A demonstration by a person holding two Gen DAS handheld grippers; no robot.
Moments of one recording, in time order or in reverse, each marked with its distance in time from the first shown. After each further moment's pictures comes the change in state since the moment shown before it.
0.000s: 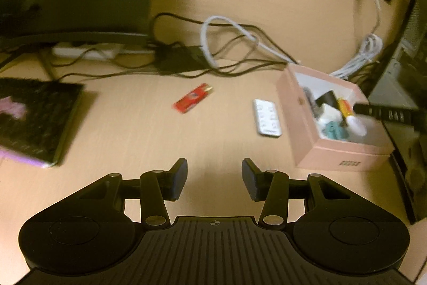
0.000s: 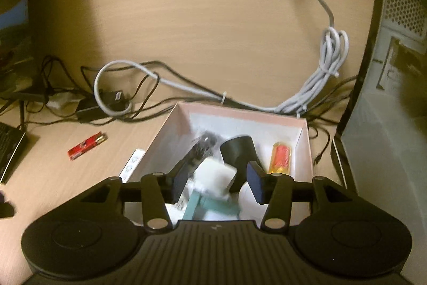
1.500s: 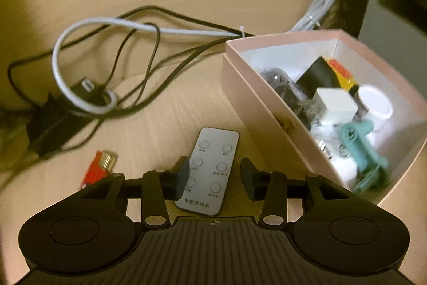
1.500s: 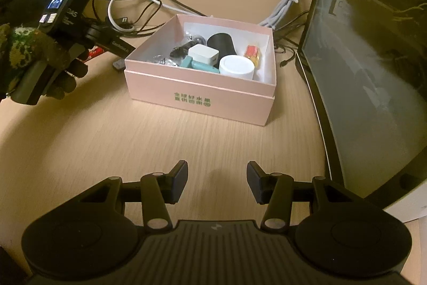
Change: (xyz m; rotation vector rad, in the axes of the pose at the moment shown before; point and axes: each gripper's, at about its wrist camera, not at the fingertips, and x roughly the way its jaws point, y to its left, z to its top) left arm 0.169 -0.073 0.055 0.469 0.078 -0.105; right arm -0.090 0.005 -0.122 -0.040 0.154 -0.097
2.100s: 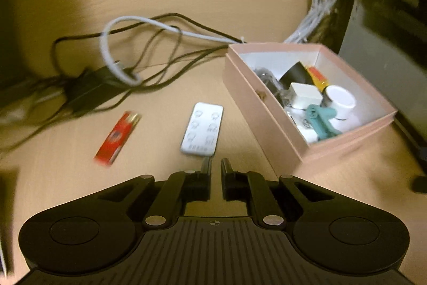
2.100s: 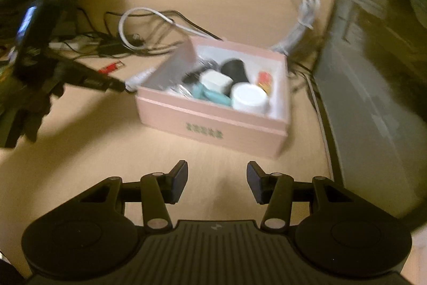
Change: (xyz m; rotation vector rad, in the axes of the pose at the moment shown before) left arm -0.087 0.009 -0.052 -0.146 -0.061 -0.029; right arm -0.001 0.010 0.028 -0.052 -0.077 0.045
